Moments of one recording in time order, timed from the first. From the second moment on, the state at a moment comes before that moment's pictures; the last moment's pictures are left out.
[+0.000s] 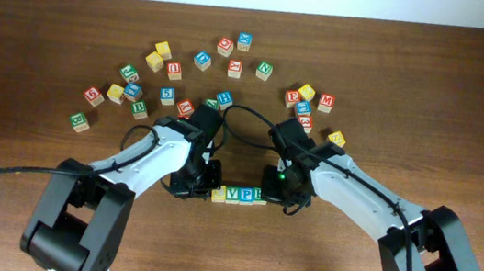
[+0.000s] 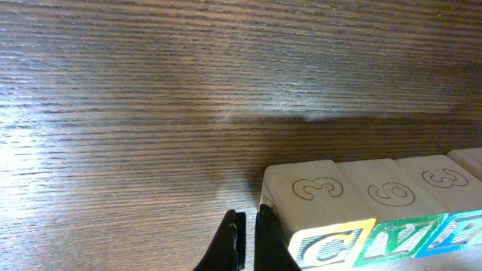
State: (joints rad) left arm -0.44 1.82 1.08 -0.85 0.24 -0.52; right arm 0.53 1.74 1.01 -0.70 -0.24 0.61
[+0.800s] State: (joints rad) left arm -0.41 1.82 1.08 -0.91 0.05 -0.64; right arm 0.48 1.74 1.03 -0.56 -0.24 0.55
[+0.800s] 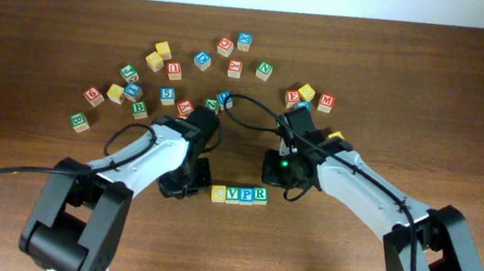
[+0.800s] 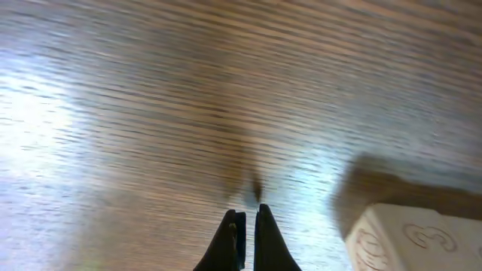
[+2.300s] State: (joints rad) left arm -0.39 1.82 1.08 -0.92 0.05 -0.65; right arm 0.53 1.74 1.03 -0.62 -0.19 0.59
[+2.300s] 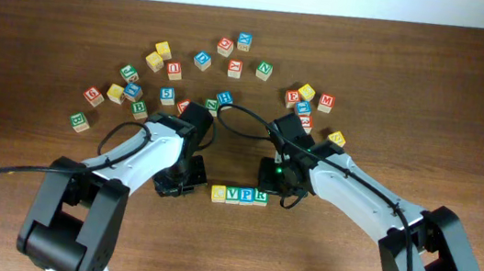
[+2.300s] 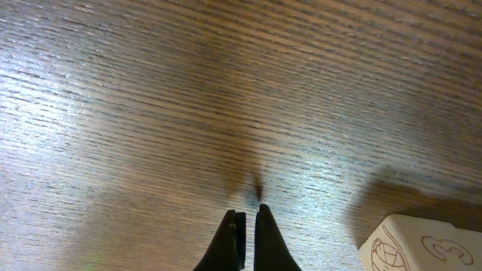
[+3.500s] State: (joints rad) left arm -0.39 1.82 1.08 -0.92 0.05 -0.65; right arm 0.46 1.76 1.03 -0.73 -0.30 0.65
